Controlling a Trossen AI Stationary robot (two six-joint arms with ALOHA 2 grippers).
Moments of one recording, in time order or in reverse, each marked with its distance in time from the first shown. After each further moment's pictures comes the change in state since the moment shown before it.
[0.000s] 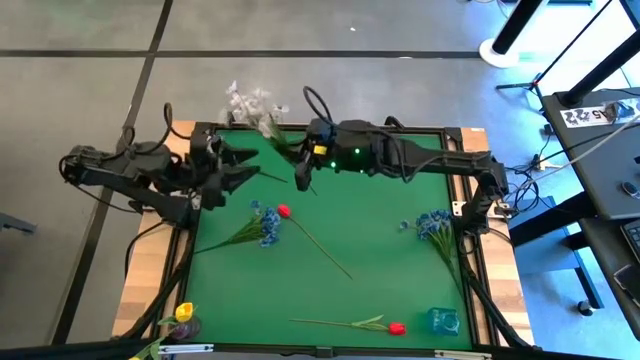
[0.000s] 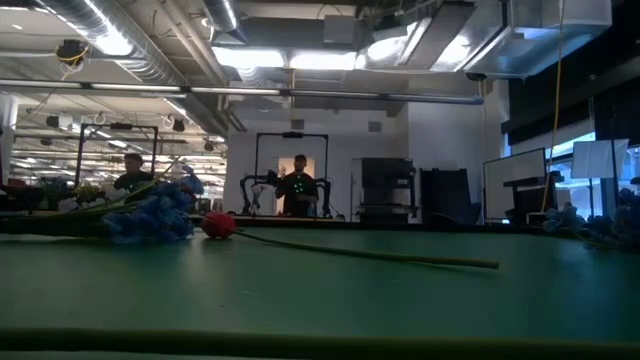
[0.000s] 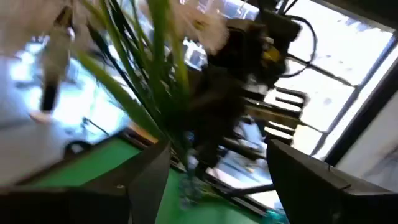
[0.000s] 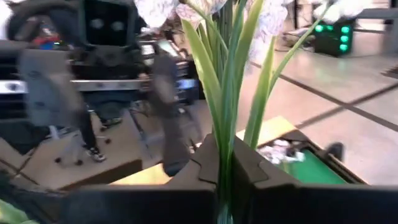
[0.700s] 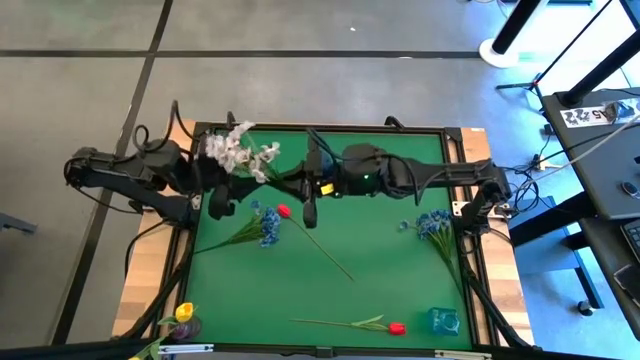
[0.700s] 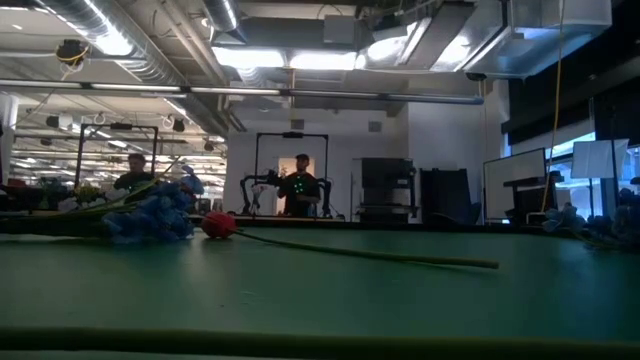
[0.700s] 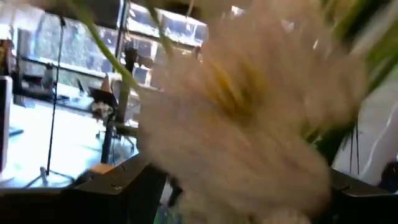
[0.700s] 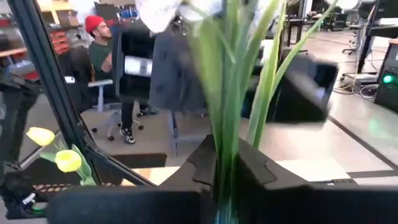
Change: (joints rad) left arm 0.054 0.099 0.000 0.232 0.229 0.189; right arm 0.129 0.002 -0.001 0.087 -0.097 -0.236
